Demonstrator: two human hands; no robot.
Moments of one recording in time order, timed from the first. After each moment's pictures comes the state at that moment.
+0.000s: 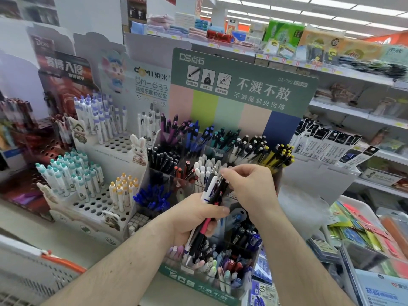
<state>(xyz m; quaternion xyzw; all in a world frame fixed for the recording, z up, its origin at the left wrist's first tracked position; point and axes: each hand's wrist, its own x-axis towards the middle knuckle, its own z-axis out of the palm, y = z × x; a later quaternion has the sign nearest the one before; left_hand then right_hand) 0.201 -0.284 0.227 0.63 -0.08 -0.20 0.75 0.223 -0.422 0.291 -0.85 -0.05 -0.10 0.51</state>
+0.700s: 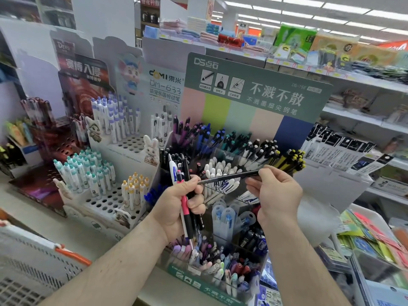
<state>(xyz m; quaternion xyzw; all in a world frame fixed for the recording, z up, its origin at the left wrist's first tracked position) 0.191 -0.255 0.232 0.30 -0.02 -0.07 0.95 0.225 -0.422 0.288 -0.61 0.13 -0.15 0.76</state>
